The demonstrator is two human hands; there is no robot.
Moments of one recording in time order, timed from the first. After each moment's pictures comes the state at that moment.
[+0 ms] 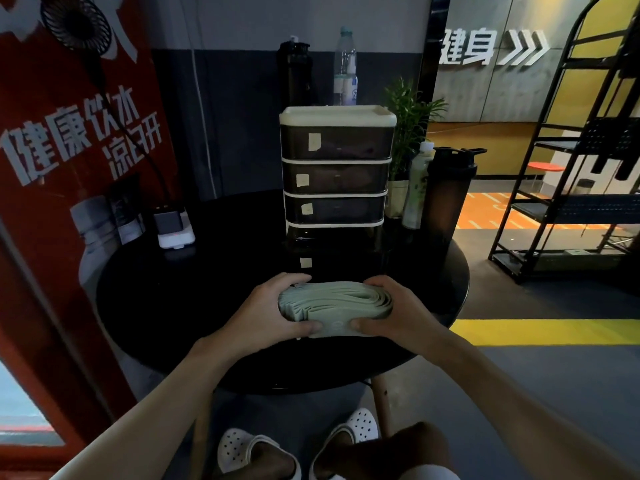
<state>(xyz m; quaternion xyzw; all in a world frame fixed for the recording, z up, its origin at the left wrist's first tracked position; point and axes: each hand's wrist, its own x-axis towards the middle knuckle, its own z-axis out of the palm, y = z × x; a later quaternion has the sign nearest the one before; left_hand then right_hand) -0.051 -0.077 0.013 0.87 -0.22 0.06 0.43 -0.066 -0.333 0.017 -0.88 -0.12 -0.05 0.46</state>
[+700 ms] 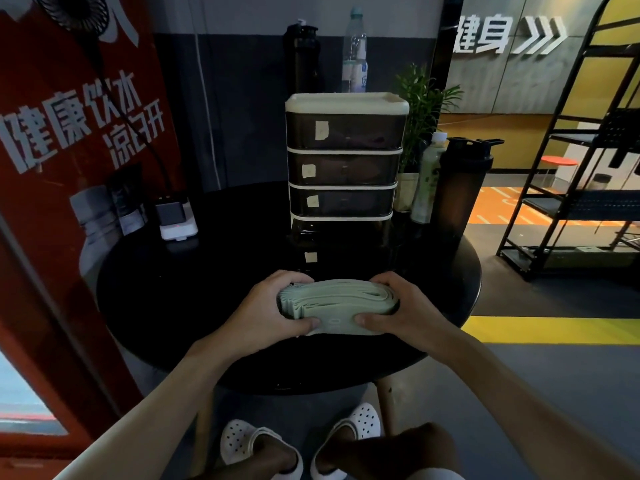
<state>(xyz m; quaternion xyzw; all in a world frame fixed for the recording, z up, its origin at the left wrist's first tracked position) -0.054 -0.074 0.009 0.85 -0.21 0.06 0.49 -0.066 -0.332 0.022 -0.86 -0.13 -0.01 0.50</state>
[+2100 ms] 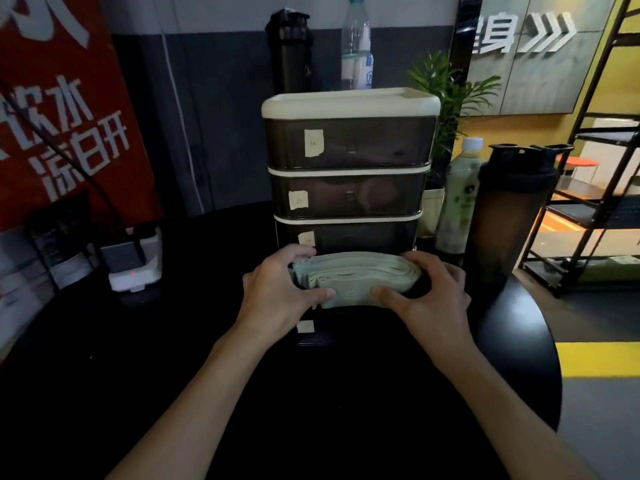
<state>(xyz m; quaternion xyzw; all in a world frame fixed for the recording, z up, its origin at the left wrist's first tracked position) 0.098 -0.112 0.038 0.88 -0.07 0.18 0.44 0.064 -0.329 0.028 -0.84 0.04 -0.22 0.49</state>
